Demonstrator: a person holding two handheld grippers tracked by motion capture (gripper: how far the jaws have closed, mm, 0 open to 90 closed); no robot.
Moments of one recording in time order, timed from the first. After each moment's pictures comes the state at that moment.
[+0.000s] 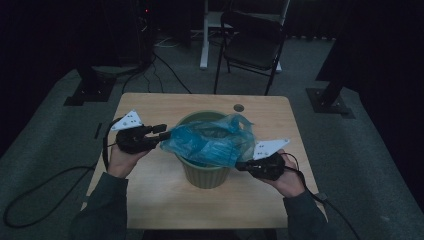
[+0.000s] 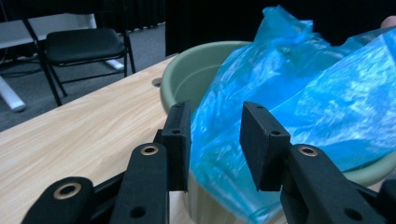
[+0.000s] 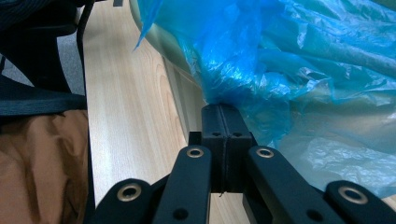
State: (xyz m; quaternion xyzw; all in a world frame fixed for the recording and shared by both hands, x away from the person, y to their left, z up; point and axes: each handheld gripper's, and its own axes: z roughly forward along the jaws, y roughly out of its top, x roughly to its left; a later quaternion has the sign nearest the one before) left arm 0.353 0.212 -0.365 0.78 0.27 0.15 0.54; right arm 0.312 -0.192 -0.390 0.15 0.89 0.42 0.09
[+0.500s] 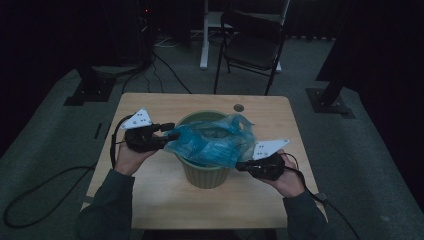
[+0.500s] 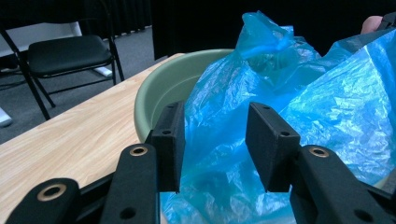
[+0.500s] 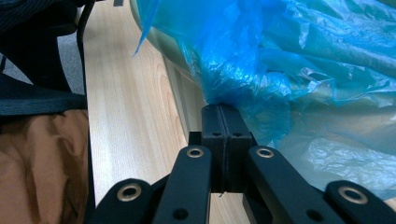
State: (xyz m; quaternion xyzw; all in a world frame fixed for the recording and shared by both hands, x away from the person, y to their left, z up) left arm 0.357 0.191 -0.361 0.80 0.24 0.15 0.54; right arm 0.312 -0.191 -0.391 0.15 0.89 0.42 0.08
